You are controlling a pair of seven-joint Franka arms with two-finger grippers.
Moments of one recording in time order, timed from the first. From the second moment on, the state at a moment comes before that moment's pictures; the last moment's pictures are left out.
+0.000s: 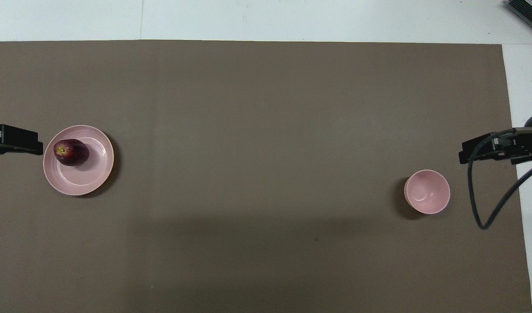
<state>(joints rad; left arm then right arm) -0.02 -0.07 -0.04 -1.56 0.00 1.52 -0.10 0.06 -0.01 -0.05 -1.53 0.02 1.44 0.05</state>
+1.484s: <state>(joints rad) 0.06 -0.05 -0.04 -1.79 -0.01 1.79 -0.08 0.06 -0.01 -0.04 -1.54 0.02 1.44 0.05</state>
